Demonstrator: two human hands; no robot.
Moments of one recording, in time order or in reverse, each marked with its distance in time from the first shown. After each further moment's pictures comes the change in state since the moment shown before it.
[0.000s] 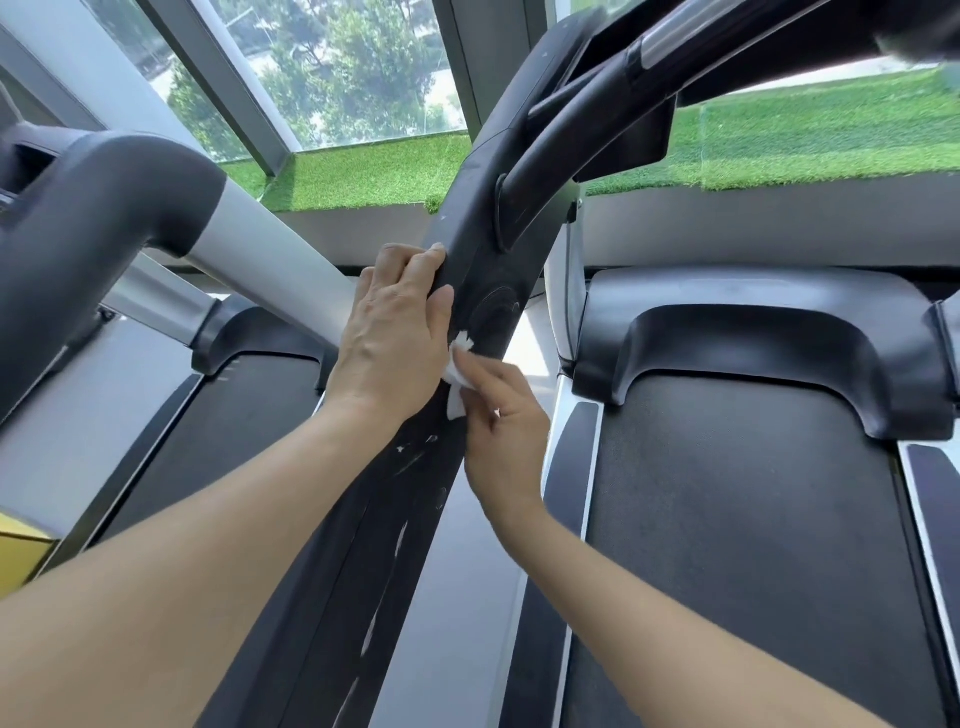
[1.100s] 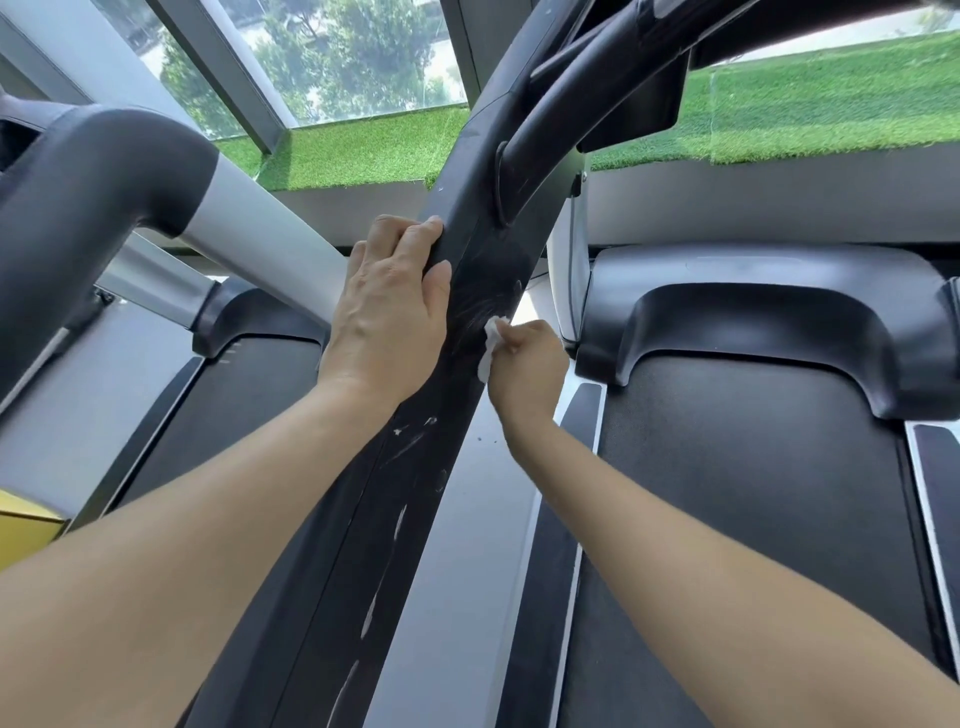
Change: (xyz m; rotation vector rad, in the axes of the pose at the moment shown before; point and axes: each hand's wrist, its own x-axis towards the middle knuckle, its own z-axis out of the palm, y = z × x) left_hand 0.000 0.001 -0.001 0.010 0.010 -0.005; right_hand 0.056 0.022 0.002 -0.237 0.131 0.427
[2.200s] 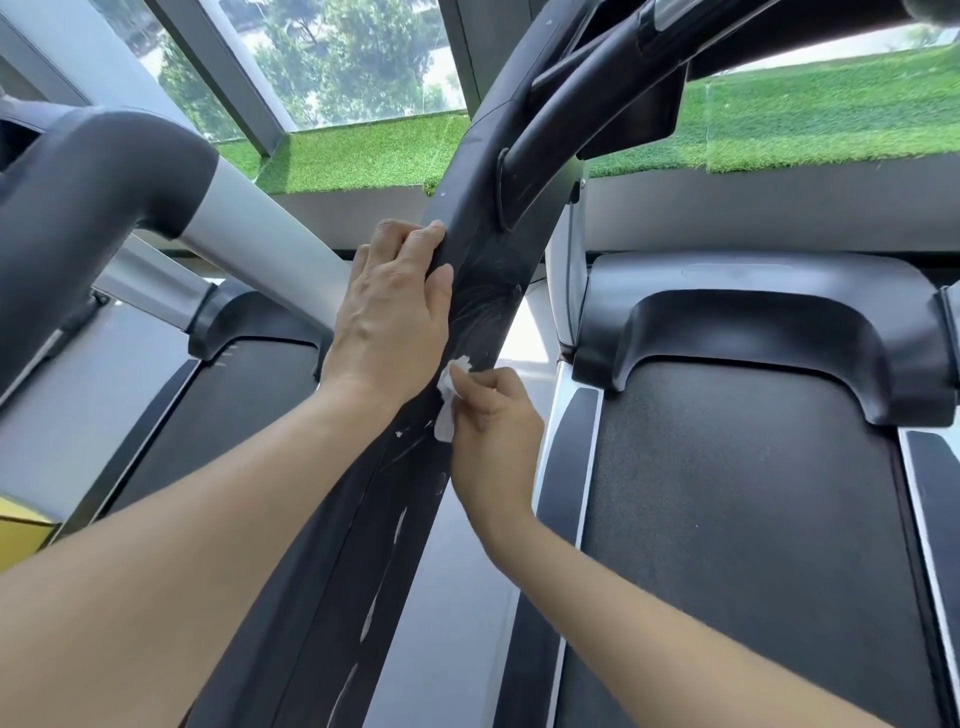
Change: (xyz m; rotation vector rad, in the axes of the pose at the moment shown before) left_hand 0.000 -0.001 0.000 -0.005 0.006 -0.003; right_hand -0.071 -0.002 -0.006 0.423 -0.175 0.025
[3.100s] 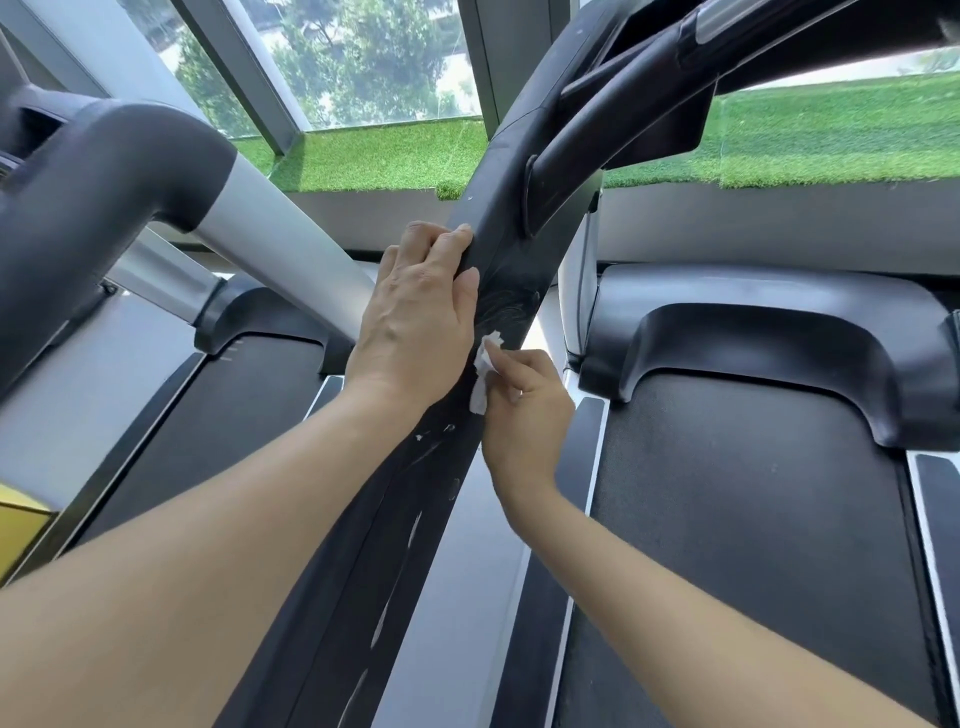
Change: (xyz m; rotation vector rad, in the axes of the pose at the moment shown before) left_hand 0.000 -0.001 0.001 -0.023 0.002 0.008; right_hand 0.018 -0.001 -0.001 -0.296 0.094 -0.257
